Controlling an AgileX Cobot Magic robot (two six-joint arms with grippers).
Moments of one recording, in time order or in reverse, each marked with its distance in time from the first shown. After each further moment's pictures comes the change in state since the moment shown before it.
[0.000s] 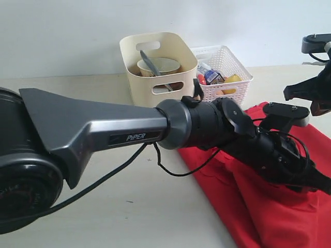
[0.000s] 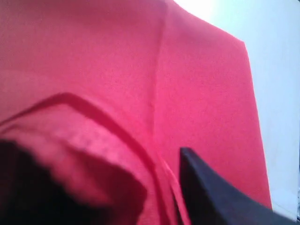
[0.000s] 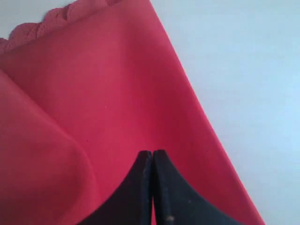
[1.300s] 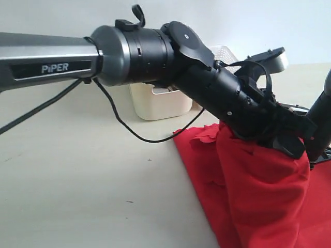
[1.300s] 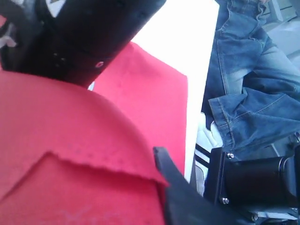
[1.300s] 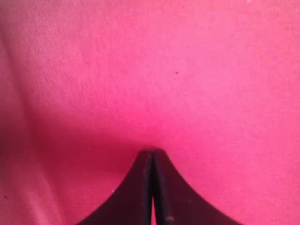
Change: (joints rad) left arm 0.120 -0.225 0.070 0.007 0.369 -0.052; right arm 0.000 0.250 0.091 0.460 0.112 -0.380
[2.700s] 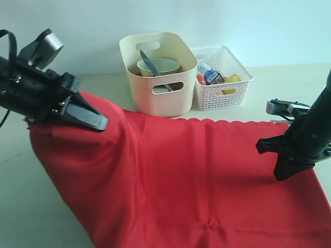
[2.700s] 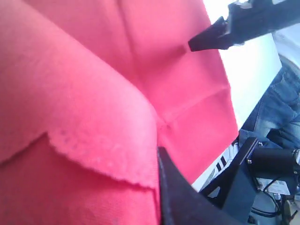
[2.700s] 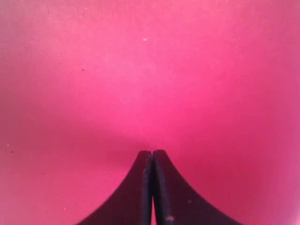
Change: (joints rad) left arm 0.644 -0.598 0.751 0.018 0.149 0.051; right arm 0.000 -0.020 0.000 0.000 0.015 -0.044
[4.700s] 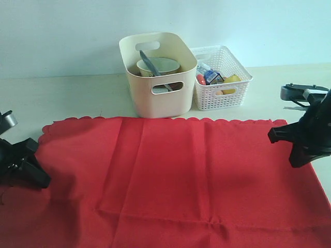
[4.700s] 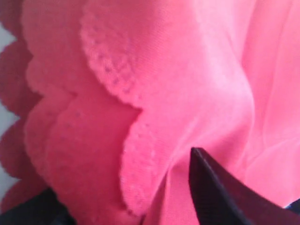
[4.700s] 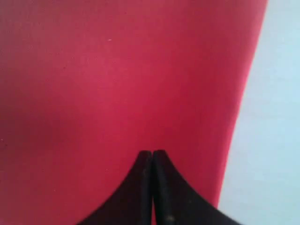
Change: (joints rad) left arm 0.351 0.269 0.136 0.276 -0.096 -0.114; right arm -0.002 -0.136 0.025 -0.146 -0.016 0.151
